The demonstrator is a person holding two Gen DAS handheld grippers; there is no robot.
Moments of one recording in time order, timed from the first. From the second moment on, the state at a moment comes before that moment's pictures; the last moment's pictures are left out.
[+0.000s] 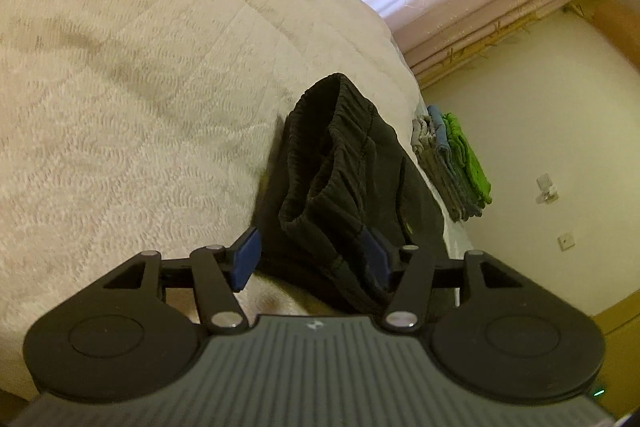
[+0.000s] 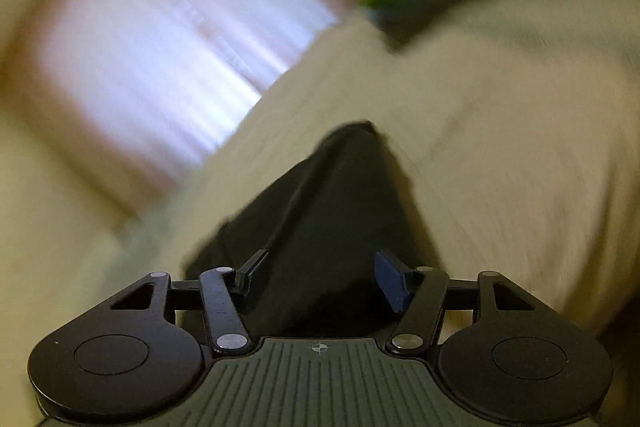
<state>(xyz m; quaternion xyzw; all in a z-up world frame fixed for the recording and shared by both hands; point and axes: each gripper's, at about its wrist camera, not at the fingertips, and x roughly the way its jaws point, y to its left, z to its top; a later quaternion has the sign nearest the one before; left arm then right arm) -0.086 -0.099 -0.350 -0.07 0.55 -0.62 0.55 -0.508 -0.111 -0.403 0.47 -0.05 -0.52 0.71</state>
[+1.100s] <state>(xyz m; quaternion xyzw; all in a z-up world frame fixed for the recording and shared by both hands) -0.108 -0.117 -0.370 -0.08 0.49 -0.62 0.61 -0.547 -0.119 -0.464 0.54 -0.07 -0.51 0.66</state>
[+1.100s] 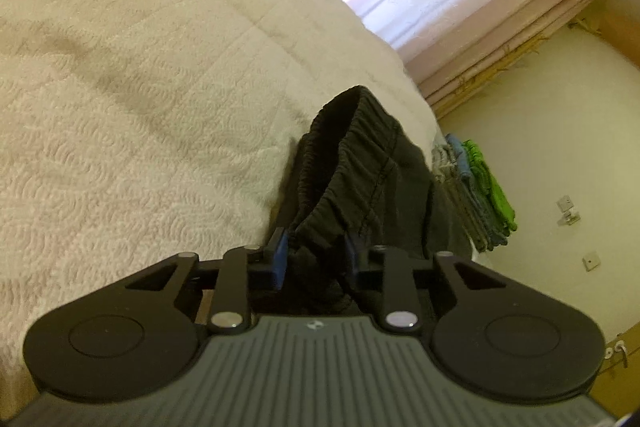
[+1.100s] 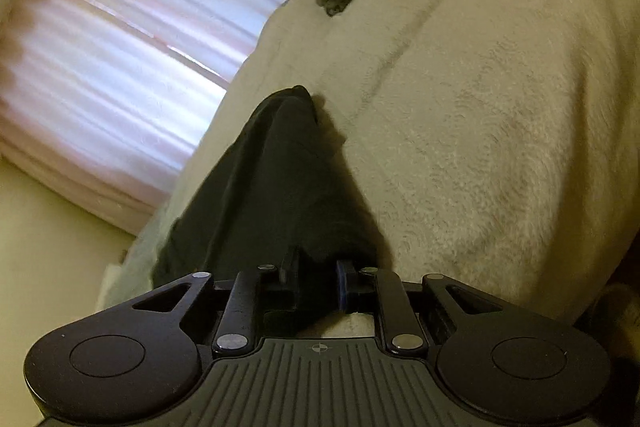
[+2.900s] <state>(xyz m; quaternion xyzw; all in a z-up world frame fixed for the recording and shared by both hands) -0.095 -0.072 -0.334 0.10 0.37 -0.68 0.63 -0.486 -0.108 -0.423 0.37 0.04 -0.70 0.61</state>
